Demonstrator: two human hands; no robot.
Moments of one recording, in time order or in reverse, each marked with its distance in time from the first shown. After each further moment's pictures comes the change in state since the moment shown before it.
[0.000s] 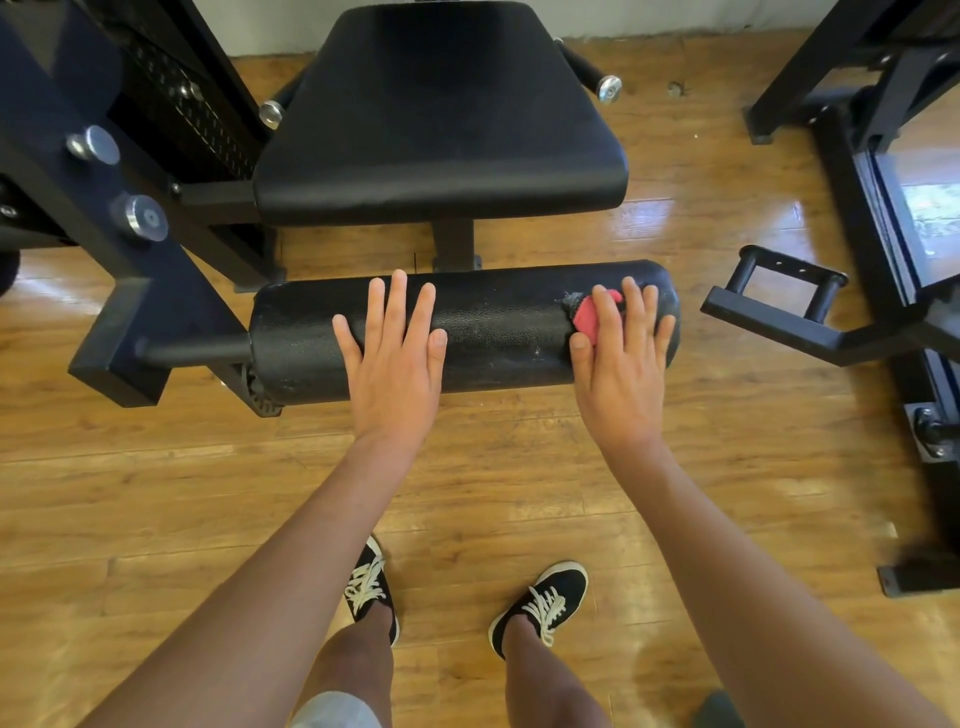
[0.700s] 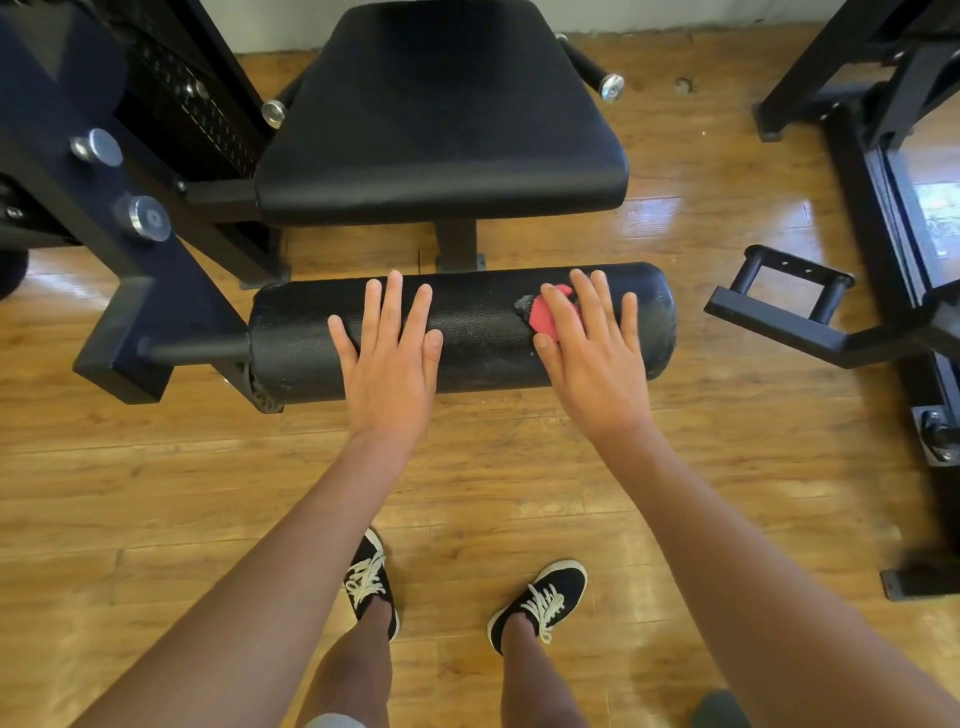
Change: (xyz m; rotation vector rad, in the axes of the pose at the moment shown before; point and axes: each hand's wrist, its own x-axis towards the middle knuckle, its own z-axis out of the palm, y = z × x) left_hand 0.000 0.002 -0.003 0.016 -0.031 -0.011; right_hand 0.017 -0.013 -0.008 -0.127 -0.141 -0.236
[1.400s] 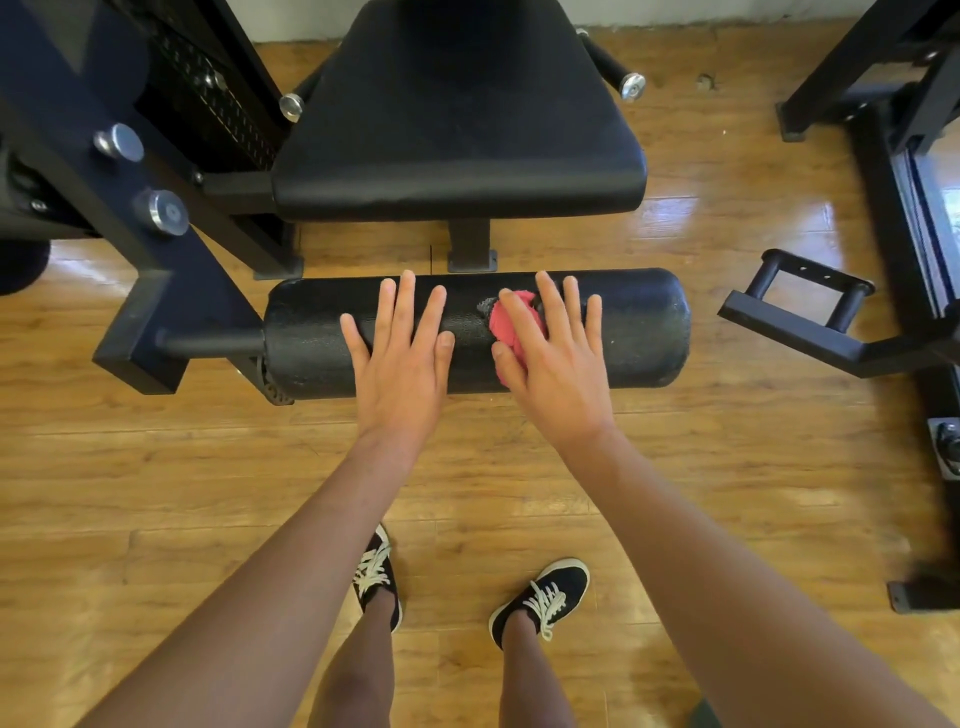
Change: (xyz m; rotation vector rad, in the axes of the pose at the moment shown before) left_hand 0.001 -0.002 -0.002 0.000 -0.029 -0.001; right_hand 0.013 -0.047 0.001 -0.001 -0.093 -0.042
